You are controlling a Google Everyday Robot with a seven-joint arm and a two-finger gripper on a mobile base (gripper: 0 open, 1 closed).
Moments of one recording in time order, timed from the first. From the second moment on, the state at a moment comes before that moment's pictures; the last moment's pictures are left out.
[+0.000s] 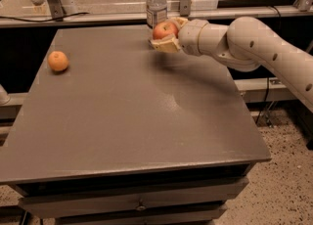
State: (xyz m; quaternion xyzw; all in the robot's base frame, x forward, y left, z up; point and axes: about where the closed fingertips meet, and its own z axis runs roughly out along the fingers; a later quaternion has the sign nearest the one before) arm 0.739 -0.042 0.897 -0.45 0.63 0.13 0.62
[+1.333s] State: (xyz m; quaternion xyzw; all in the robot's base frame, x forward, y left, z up) arm 0.743 -0.064 0.852 -0.40 0.68 0.14 0.60
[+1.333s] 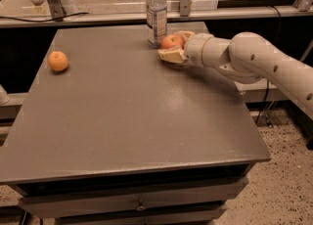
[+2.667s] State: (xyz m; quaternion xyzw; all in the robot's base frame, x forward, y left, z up) arm 0.742 -0.059 0.844 -0.39 0.69 0.16 0.59
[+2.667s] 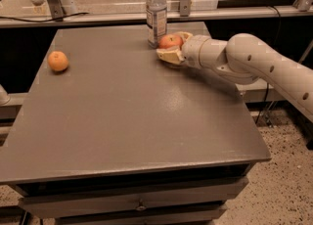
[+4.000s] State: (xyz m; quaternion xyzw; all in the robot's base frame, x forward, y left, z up) arm 0.748 -0.060 0.848 -0.38 0.68 0.18 0.60
